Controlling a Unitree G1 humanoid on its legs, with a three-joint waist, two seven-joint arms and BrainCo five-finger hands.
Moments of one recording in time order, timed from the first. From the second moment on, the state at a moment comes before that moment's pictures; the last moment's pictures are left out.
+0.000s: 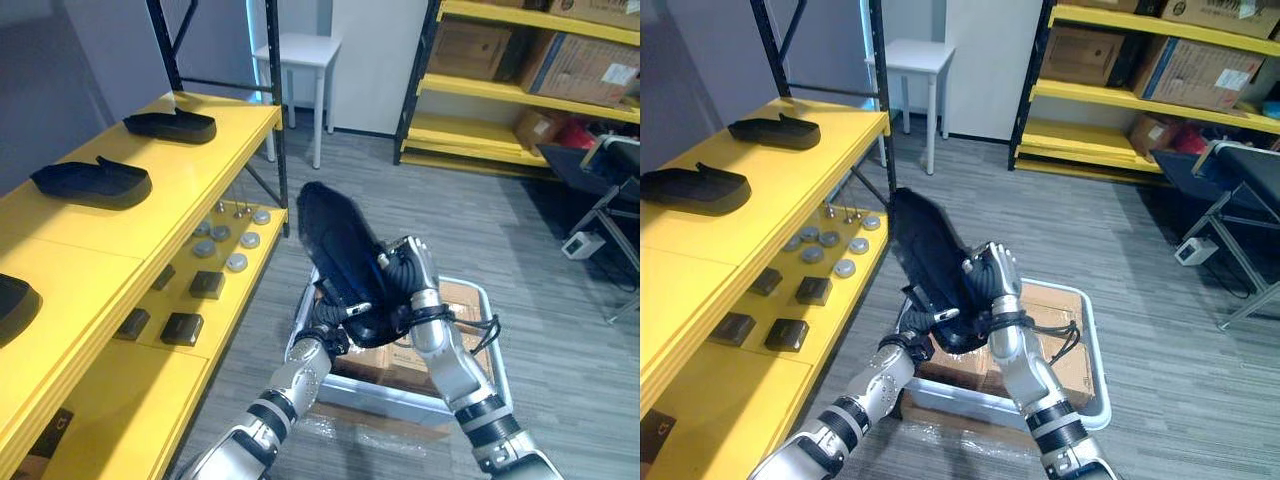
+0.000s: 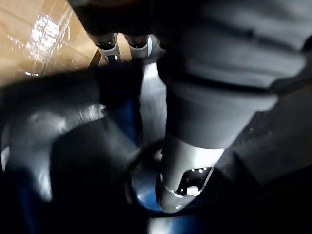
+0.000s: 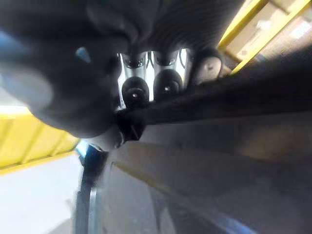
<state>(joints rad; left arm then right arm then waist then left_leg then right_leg) -0.62 0.00 -0.42 0.72 -0.87 -0.10 0.19 -0.44 -0.20 0.27 0.12 -0.52 0.04 -0.35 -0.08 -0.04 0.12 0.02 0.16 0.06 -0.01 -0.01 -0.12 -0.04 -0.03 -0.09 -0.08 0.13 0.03</state>
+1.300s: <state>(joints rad) 0.13 0.08 -0.06 -0.40 -0.07 -0.25 0.29 -0.15 -0.02 0.42 0.01 -0.21 -0.22 -0.20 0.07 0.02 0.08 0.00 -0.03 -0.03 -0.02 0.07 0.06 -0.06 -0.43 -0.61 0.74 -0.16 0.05</state>
